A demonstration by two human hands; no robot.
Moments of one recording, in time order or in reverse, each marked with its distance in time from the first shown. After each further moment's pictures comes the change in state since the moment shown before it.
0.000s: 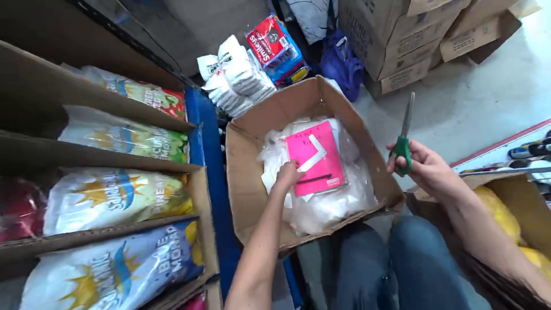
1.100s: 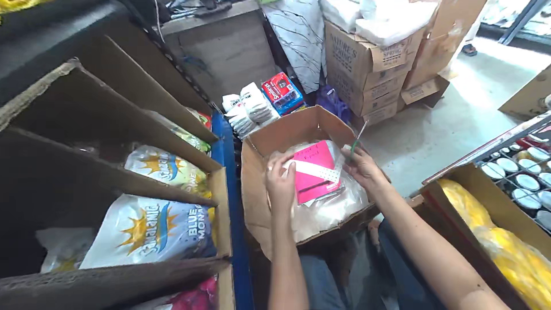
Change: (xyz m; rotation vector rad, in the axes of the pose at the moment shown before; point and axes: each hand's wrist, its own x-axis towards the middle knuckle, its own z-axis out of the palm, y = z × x) left_hand -0.168 0.023 -0.012 -0.560 0.802 0.576; right_hand 0.020 0.018 0.126 0.480 0.514 0.185
